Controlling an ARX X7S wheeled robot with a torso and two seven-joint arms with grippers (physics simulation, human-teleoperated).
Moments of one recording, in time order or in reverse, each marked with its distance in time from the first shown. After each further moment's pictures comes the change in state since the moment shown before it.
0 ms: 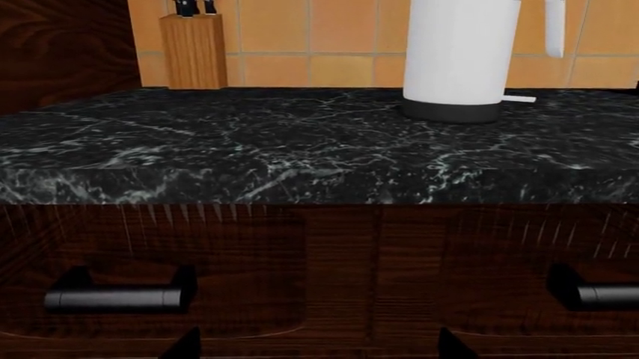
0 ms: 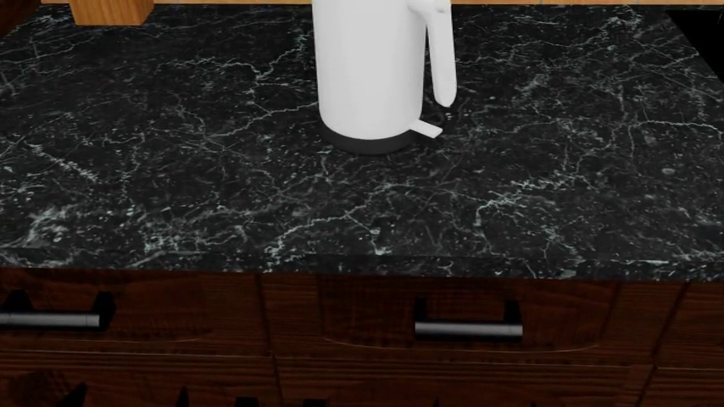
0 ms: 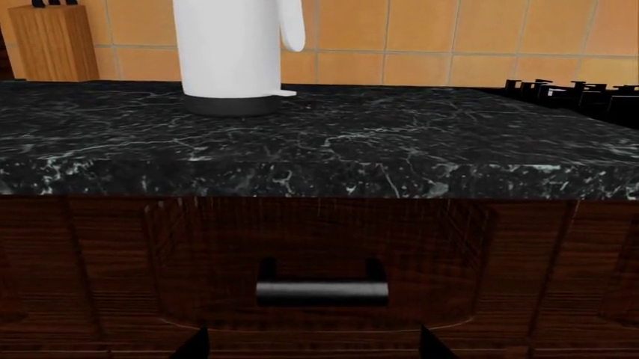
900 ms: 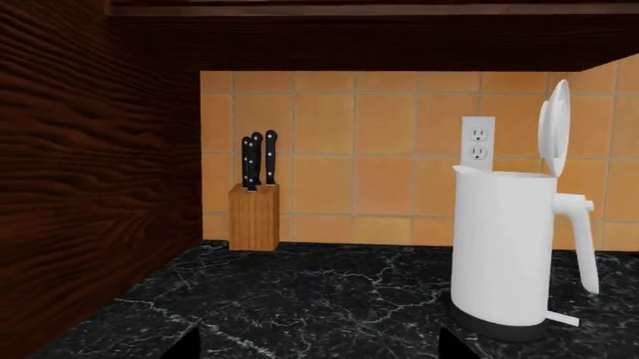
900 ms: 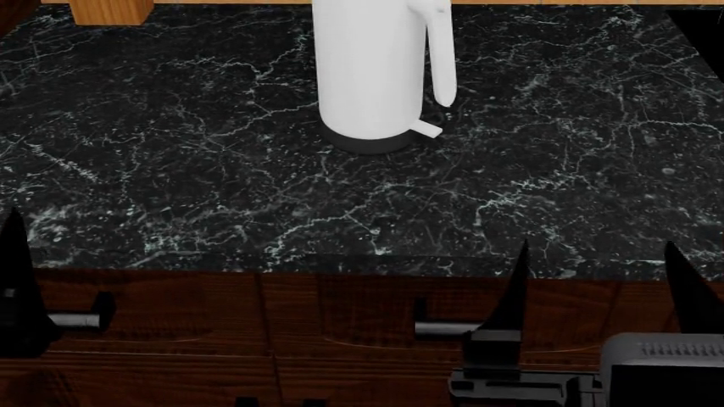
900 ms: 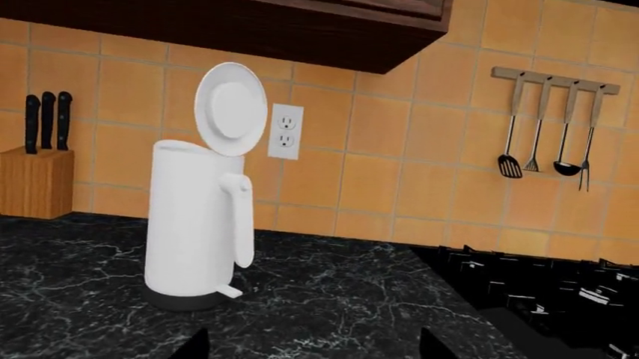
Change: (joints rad) left arm -0.203 -0.257 -0.276 0.694 -0.369 -0.616 -0.147; right arm 0.206 0.256 0.222 -0.864 0.288 0.818 0.157
